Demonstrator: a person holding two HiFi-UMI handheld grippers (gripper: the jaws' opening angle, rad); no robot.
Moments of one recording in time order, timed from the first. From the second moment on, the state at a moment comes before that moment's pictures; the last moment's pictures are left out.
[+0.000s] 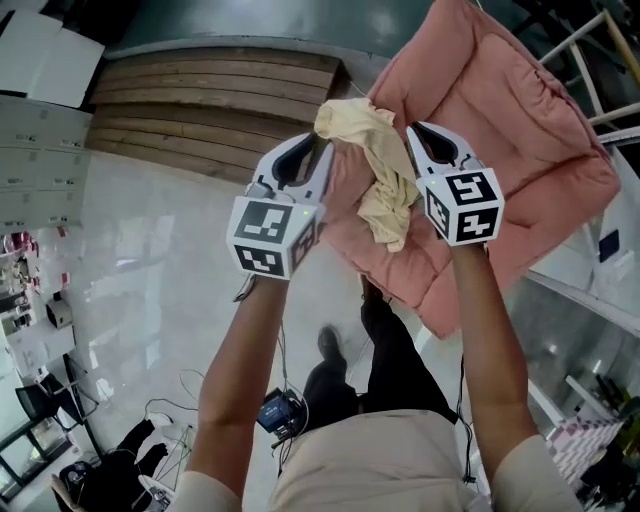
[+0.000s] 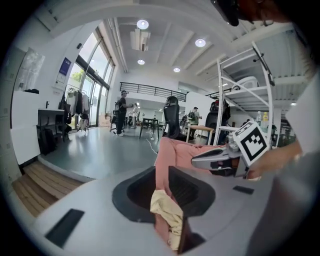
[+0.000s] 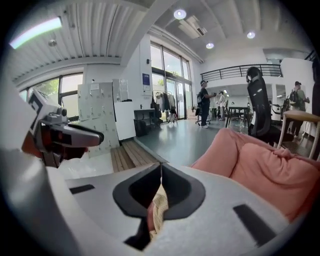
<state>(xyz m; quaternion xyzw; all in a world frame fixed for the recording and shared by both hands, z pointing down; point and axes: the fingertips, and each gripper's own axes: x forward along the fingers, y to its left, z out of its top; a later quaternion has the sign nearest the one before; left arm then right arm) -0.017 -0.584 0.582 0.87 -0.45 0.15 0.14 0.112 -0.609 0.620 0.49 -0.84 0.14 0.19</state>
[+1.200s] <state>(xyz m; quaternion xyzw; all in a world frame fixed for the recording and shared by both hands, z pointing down) -0.126 -0.293 0.184 0.91 -0.40 -0.01 -0.04 0.001 -0.310 0.208 0.41 -0.90 -0.04 0.09</state>
